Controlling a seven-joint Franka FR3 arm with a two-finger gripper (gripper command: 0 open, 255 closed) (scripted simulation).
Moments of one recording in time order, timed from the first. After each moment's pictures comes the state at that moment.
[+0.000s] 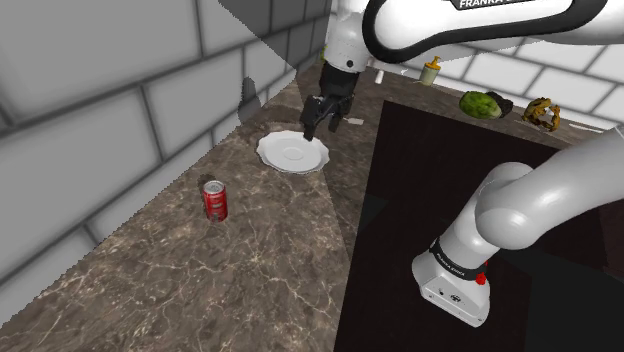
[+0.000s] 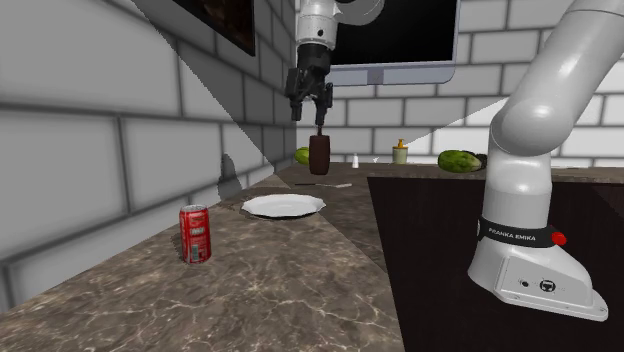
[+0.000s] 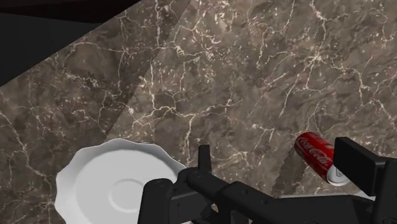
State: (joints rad) arm 0.05 -0.45 0.26 -2.35 0.19 1.99 0.25
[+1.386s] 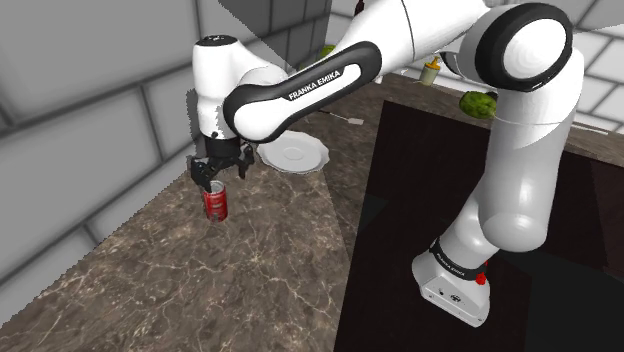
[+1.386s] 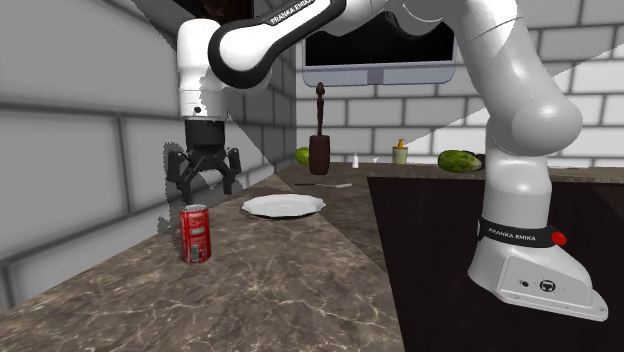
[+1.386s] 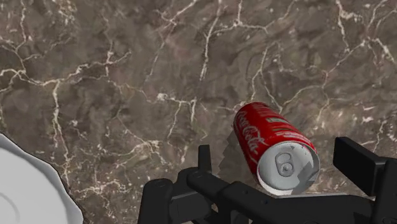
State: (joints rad) arm 0.18 0.40 0.43 -1.80 -0.21 2.18 0.79
